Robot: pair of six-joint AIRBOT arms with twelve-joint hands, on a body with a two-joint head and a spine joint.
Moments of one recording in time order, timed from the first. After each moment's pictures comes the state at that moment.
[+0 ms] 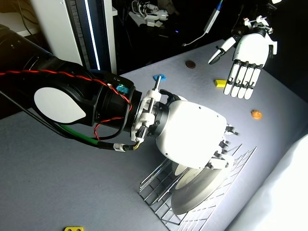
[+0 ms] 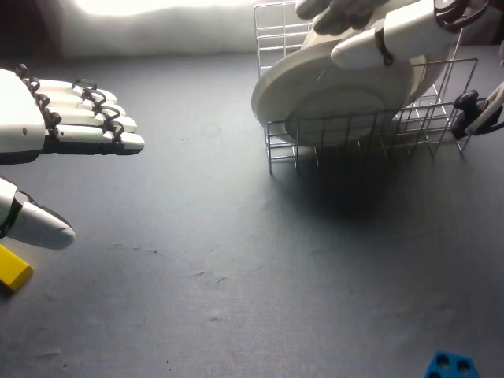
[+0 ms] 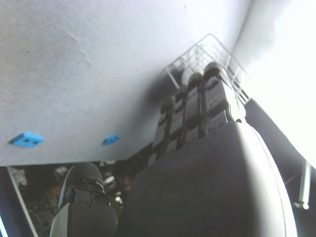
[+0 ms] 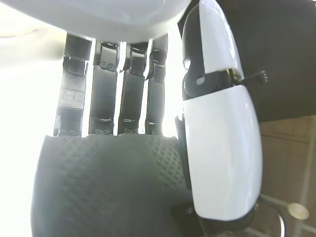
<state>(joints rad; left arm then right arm) 0.44 -0.80 1.36 1.46 -0.75 -0.22 -0.21 -1.10 1.28 -0.22 0.34 -0.03</state>
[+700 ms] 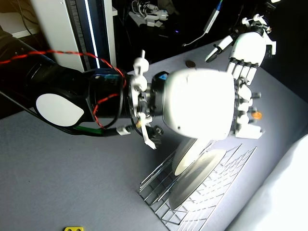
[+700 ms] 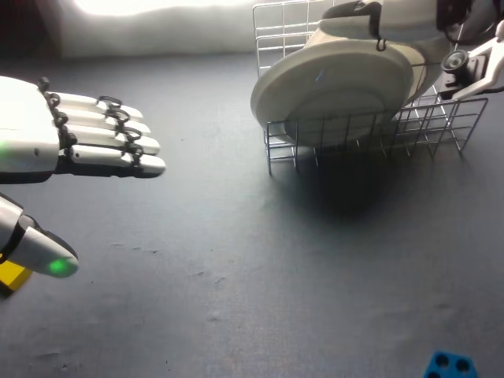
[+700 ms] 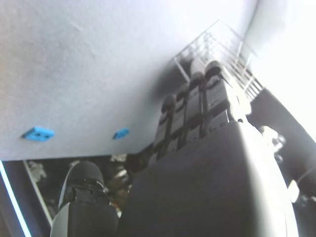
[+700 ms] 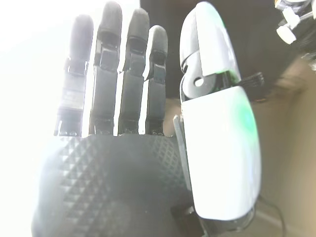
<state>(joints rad) 0.39 -0.78 1.30 1.54 -0.84 -0.22 -0.28 -1.09 1.23 -0.25 0.79 -0.41</state>
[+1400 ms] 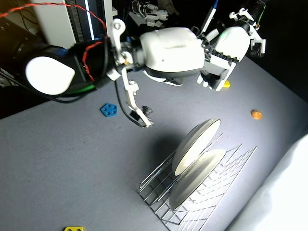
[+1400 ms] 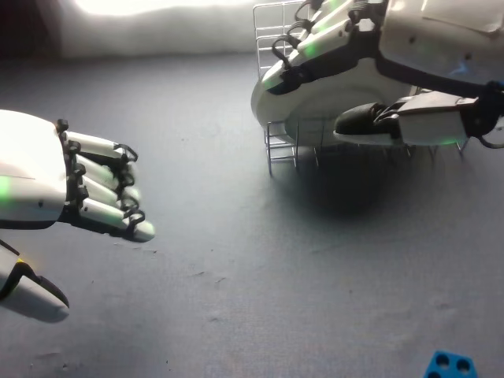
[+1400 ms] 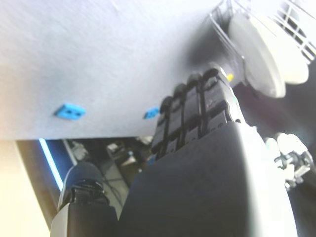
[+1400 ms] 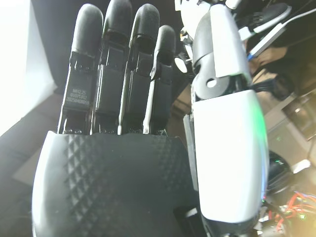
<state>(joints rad) 0.40 -0.75 1.21 1.66 -0.87 -0.21 -0.32 -0.92 0.98 -0.50 0.79 -0.68</state>
